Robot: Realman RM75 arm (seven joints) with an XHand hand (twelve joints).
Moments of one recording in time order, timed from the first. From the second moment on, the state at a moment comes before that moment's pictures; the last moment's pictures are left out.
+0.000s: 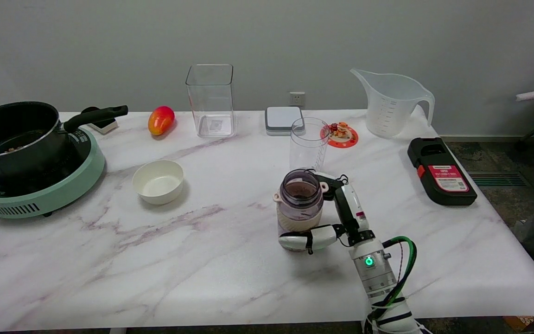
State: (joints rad) arm -0.08 -1.30 -2.09 0.94 0.67 1.25 0.94
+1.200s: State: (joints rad) arm -0.11 -1.12 -1.94 1.17 0.93 1.20 1.00
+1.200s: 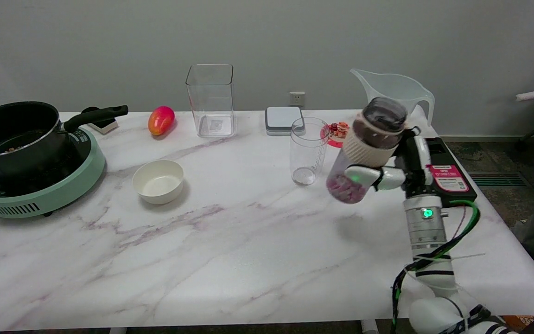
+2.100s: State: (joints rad) arm -0.15 -0.96 -1.65 1.35 1.09 0.96 0.97
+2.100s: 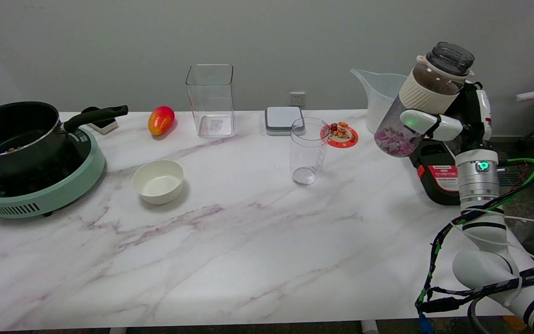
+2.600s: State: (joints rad) arm -0.19 -0.94 -1.71 1.40 1.11 0.99 0.96
